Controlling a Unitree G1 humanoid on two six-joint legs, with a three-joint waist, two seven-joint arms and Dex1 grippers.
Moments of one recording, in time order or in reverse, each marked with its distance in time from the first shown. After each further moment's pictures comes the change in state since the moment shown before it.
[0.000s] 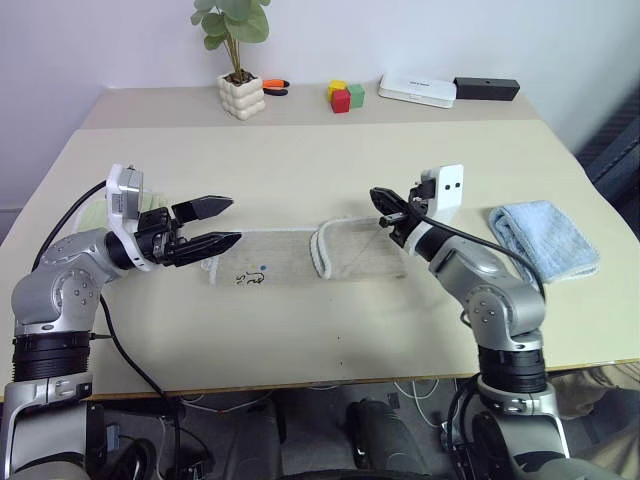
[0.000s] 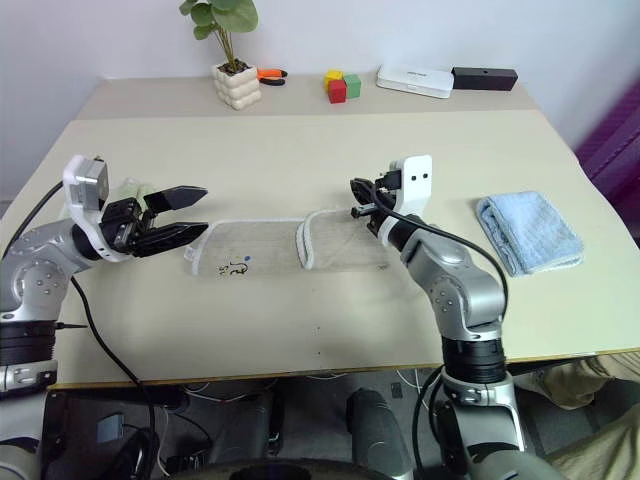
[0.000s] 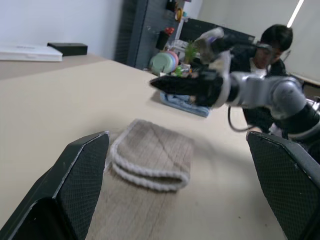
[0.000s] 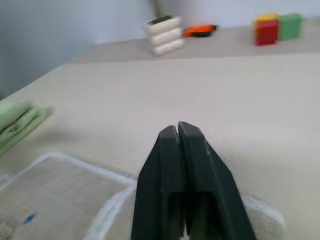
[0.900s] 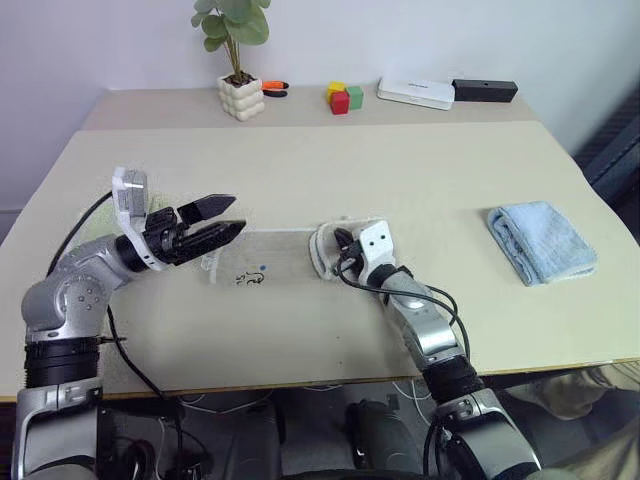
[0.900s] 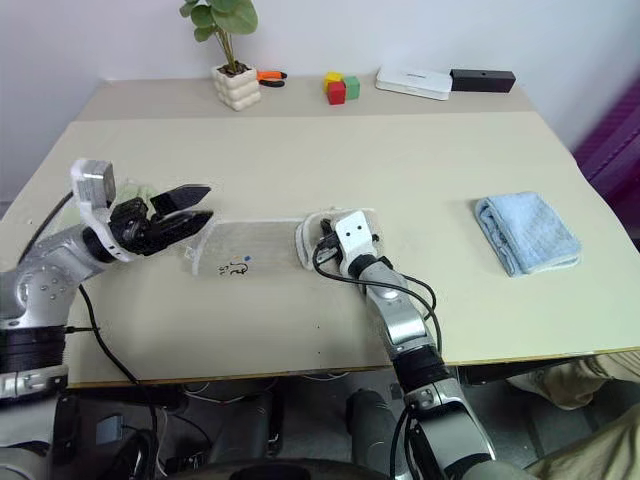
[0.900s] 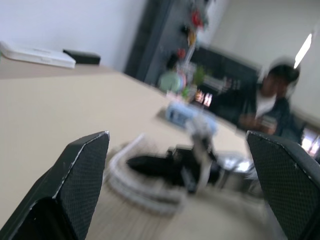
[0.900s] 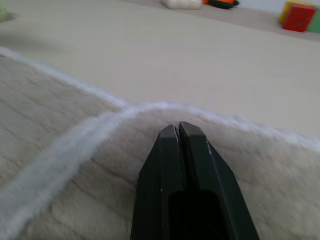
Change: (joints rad) left arm 0.052 -0.094 0.068 -0.110 -0.189 0.215 0.243; right arm 0.046 0.125 0.232 0.435 -0.439 -0.566 0.079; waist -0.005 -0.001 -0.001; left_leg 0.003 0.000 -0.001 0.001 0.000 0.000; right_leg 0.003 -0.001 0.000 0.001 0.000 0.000
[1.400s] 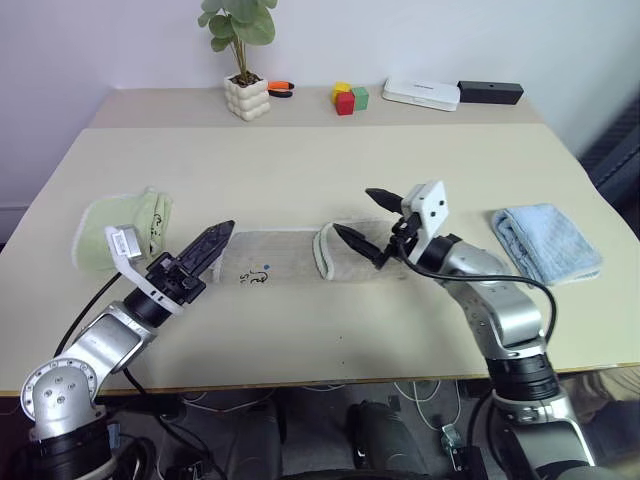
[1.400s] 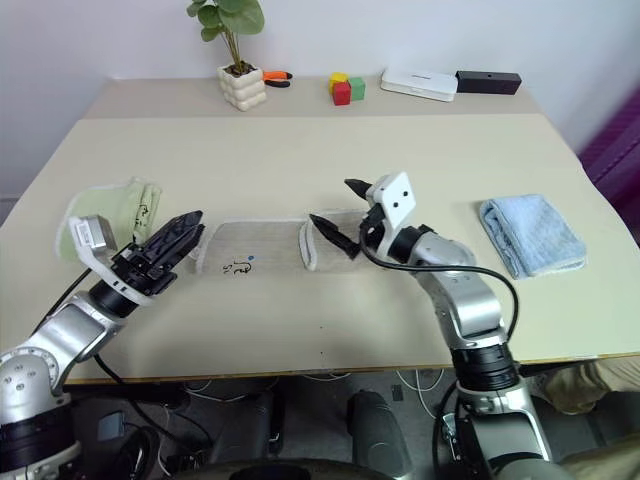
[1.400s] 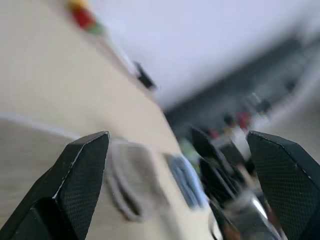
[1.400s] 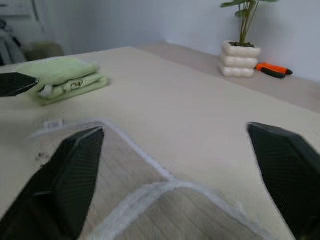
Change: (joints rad) left arm 0.349 -0.247 0.190 -0.330 -0.680 0.115 0.971; right arm 0.010 -0.306 -0.138 -0.442 0.311 0.300 0.356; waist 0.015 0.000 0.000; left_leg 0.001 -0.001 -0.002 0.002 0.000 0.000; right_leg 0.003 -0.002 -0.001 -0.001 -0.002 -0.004
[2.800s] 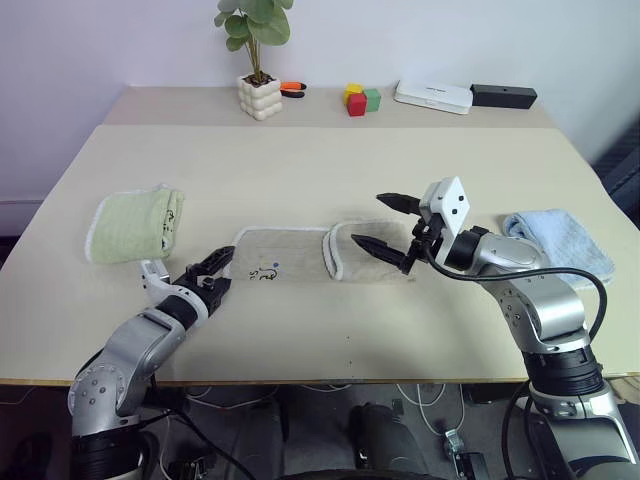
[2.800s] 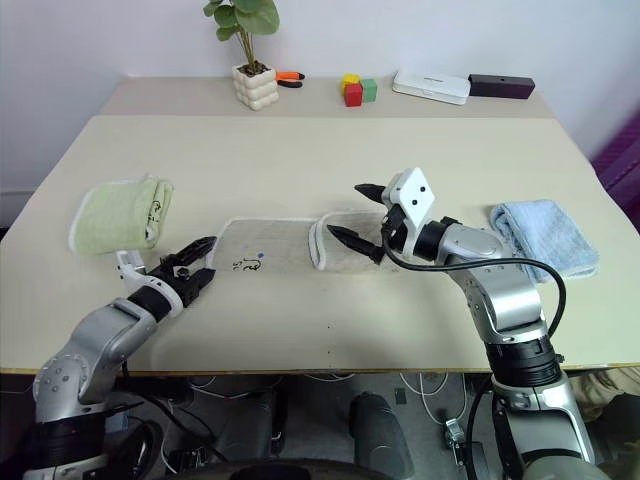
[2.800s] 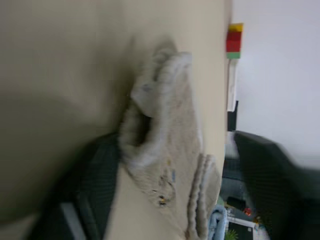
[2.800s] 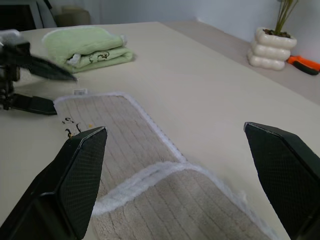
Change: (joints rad) left arm 0.012 -0.025 -0.212 0.143 -0.294 -0.214 0.598; right arm -0.020 -0.138 -0.012 -0.042 0.042 0.076 0.097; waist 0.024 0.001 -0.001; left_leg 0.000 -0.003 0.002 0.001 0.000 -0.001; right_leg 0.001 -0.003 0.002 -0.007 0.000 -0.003
